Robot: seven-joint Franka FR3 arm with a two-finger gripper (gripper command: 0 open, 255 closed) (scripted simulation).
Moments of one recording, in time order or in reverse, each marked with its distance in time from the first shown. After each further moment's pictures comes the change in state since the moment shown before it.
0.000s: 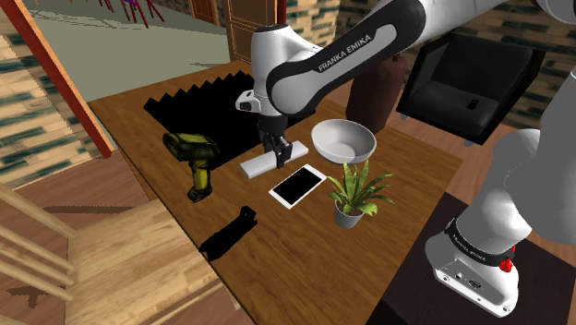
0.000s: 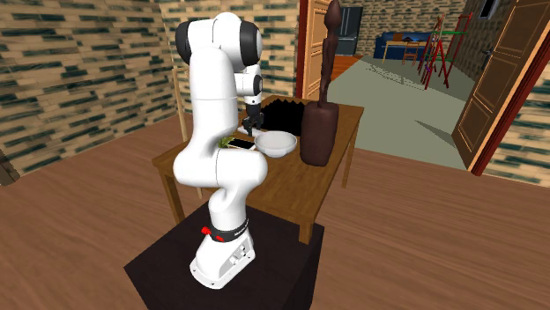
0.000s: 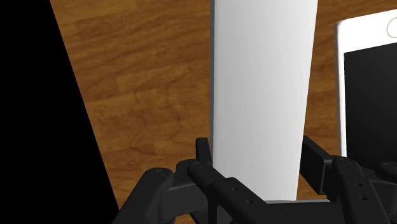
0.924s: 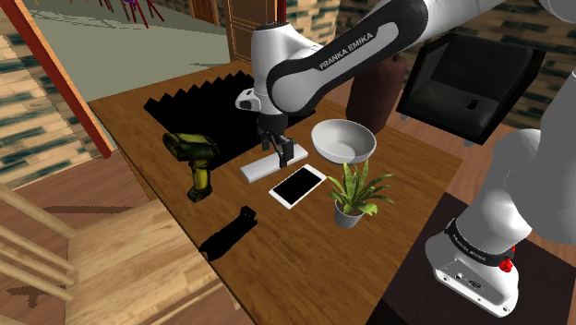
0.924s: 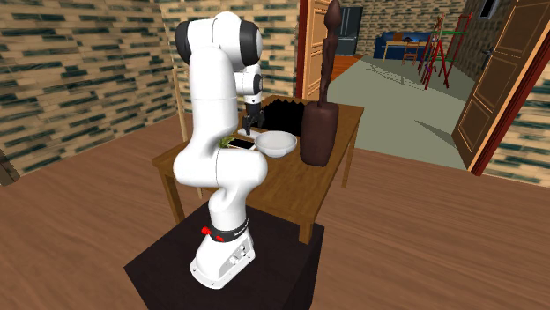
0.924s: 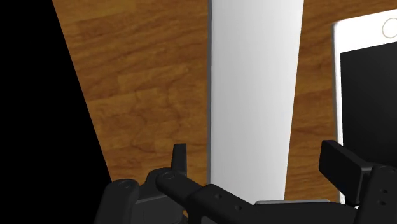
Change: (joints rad) arm 0.000 -0.007 0.000 0.001 -0.001 -0.007 0.001
